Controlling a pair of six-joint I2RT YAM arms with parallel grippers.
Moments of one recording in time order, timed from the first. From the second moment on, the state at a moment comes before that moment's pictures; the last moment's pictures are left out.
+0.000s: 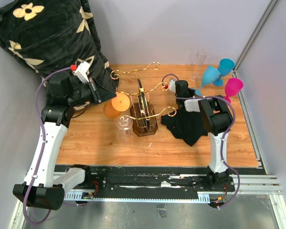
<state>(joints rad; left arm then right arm) -0.09 1.04 1.23 -0.50 0.74 -0.57 0.32 2.12 1.23 0.36 0.59 -0.98</state>
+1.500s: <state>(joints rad) -0.09 1.05 1.25 -0.57 0.72 -0.52 0.38 2.17 1.41 0.10 0.43 -0.78</state>
